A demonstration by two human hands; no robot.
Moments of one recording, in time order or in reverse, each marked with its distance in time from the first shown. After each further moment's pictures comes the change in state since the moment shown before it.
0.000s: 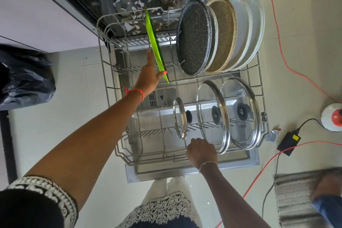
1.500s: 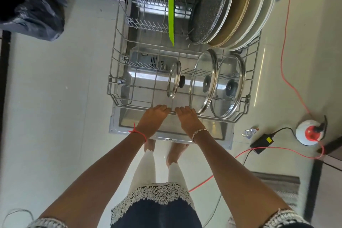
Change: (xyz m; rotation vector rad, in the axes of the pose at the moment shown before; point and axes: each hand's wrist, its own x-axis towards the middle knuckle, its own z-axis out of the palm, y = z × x) left_hand -0.250 -0.009 0.107 0.457 -0.085 0.283; right_hand -0.036 0.033 -0.002 -0.212 0.043 -0.529
